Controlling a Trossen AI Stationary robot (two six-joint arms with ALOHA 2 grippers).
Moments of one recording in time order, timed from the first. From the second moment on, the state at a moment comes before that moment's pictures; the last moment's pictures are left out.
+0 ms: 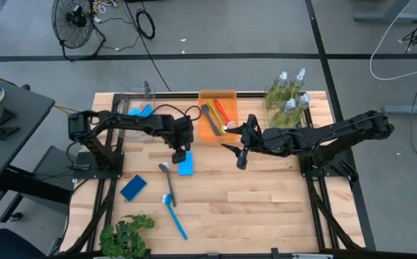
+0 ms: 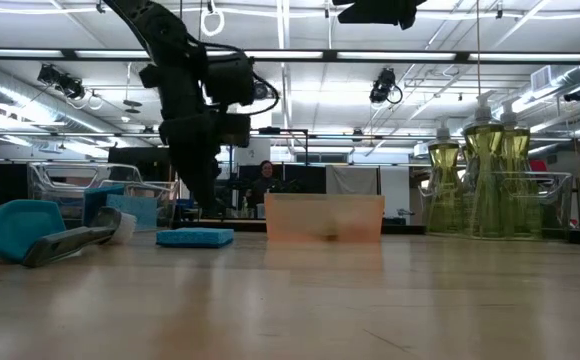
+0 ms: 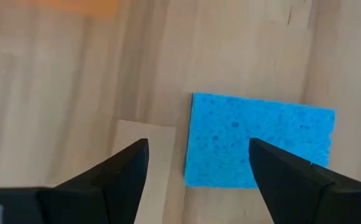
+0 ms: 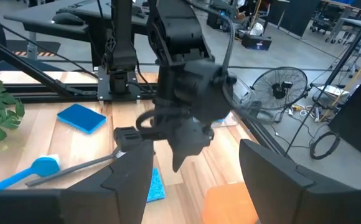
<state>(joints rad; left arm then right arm) 0.26 1.66 0.97 -0.53 0.15 0.07 0.18 1.25 0.98 -0.03 0.47 -0.01</state>
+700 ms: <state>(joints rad) 0.25 1.72 0.97 -0.54 0.19 0.07 0.18 1.25 0.98 -0.06 0.47 -0.03</state>
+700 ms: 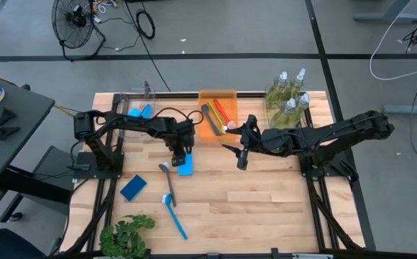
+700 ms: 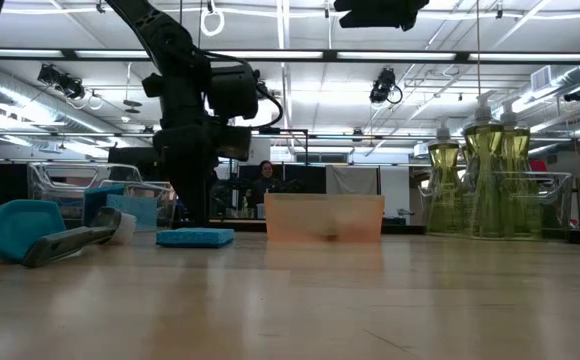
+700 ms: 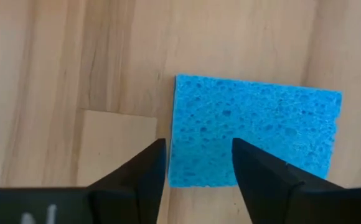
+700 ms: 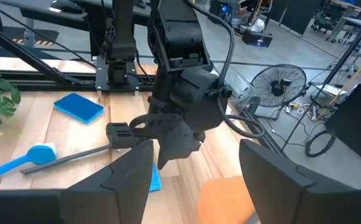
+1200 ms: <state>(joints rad) 0.25 1.77 0.97 -0.54 0.19 0.06 0.18 1.25 0.98 -0.06 0.47 -0.03</state>
